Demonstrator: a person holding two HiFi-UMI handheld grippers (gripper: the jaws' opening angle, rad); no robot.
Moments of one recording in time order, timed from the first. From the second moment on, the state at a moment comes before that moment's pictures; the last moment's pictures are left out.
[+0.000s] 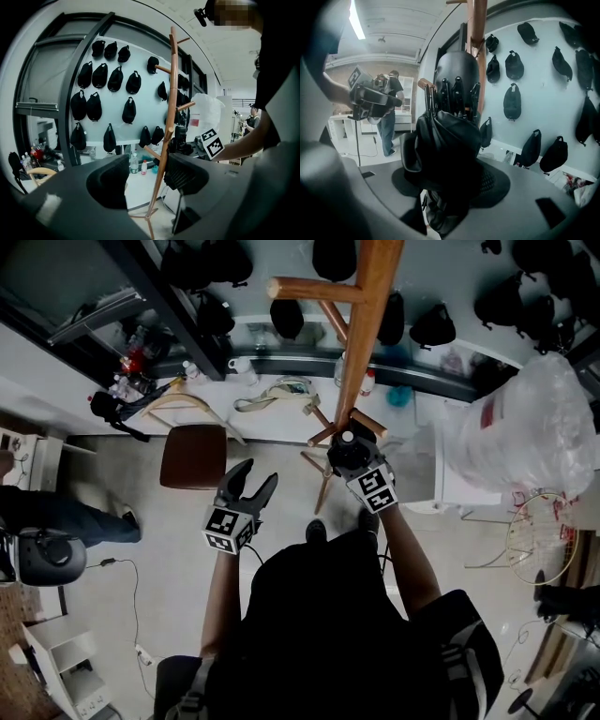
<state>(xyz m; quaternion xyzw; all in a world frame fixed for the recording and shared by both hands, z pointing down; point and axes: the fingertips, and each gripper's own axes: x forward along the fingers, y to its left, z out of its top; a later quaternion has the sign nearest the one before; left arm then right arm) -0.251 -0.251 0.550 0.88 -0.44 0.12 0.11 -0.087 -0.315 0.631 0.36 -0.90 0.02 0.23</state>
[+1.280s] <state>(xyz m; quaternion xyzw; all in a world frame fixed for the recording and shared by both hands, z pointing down) -0.231 -0.254 0.536 0.88 -0.45 0.09 0.11 -0.071 -0.304 0.598 0.35 -0.90 -0.02 0.25</state>
